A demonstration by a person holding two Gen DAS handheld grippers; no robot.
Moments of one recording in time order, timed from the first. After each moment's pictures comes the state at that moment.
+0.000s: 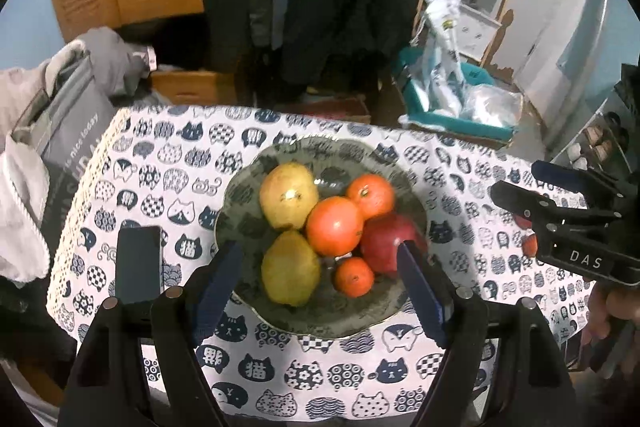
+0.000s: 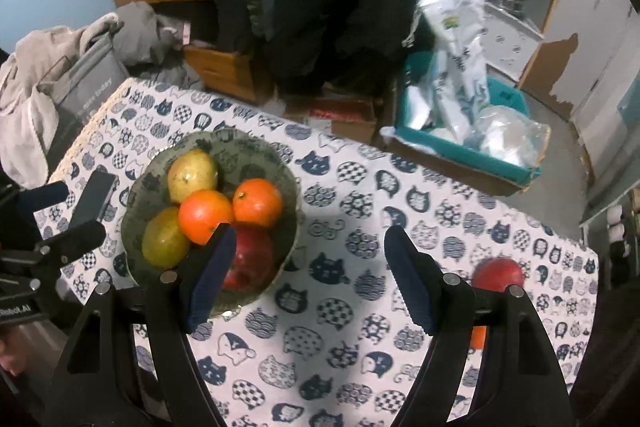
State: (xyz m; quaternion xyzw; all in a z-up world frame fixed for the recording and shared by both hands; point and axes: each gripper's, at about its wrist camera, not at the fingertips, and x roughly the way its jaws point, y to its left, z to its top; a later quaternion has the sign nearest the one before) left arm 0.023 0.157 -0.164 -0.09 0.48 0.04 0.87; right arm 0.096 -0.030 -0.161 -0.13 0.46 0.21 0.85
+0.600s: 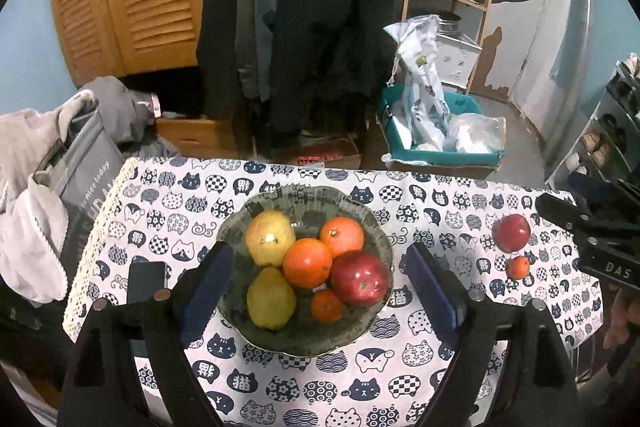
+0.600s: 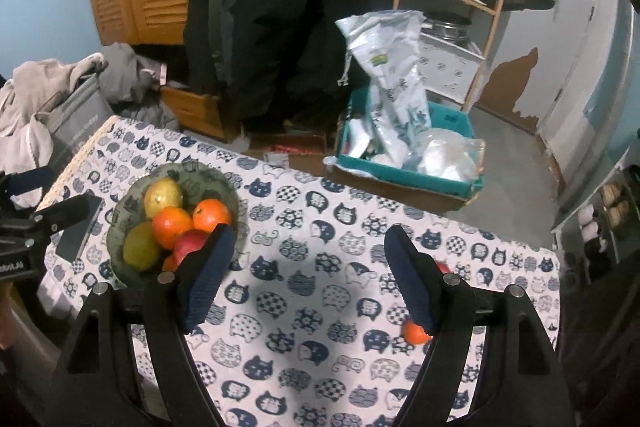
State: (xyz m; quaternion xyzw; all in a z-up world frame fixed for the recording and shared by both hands) left arm 0.015 0.112 -0.116 -0.06 0.42 0.06 0.90; right arm 0.069 -0.105 -0.107 -0.12 0.40 0.18 0.89
